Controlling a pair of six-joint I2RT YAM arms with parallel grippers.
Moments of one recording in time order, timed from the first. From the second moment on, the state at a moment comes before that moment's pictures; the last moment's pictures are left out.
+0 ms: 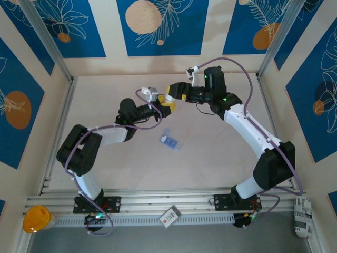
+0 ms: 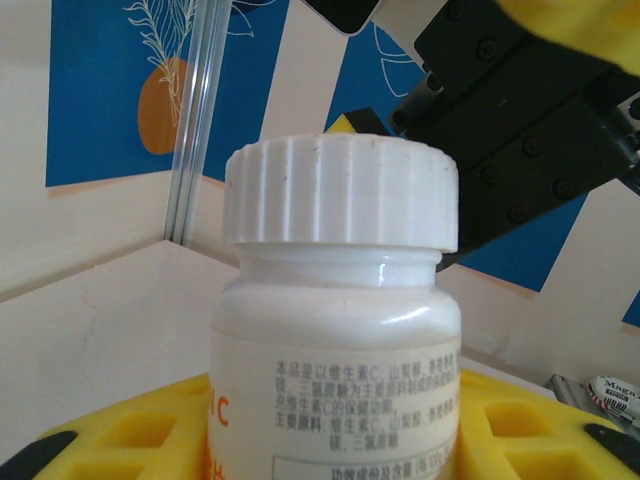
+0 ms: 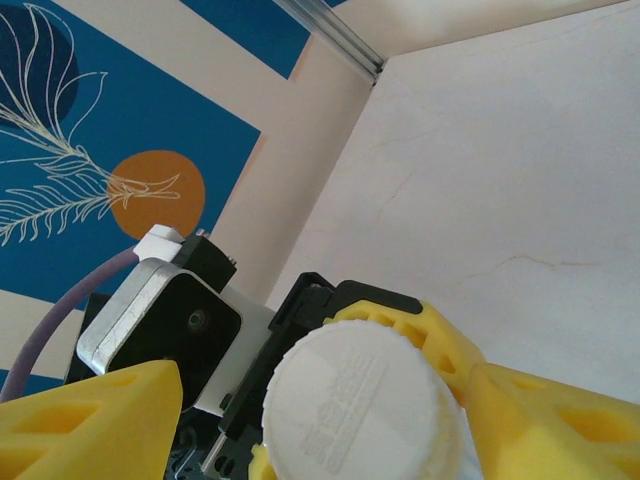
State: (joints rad) left arm -0.51 1.76 0.91 1.04 0.74 -0.39; right arm 0.42 1.50 1.35 -0.25 -0.66 0.63
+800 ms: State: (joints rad) left arm -0.51 1.76 0.91 1.04 0.74 -0.39; right arm 0.43 1.47 1.35 -0.32 -0.61 0.59
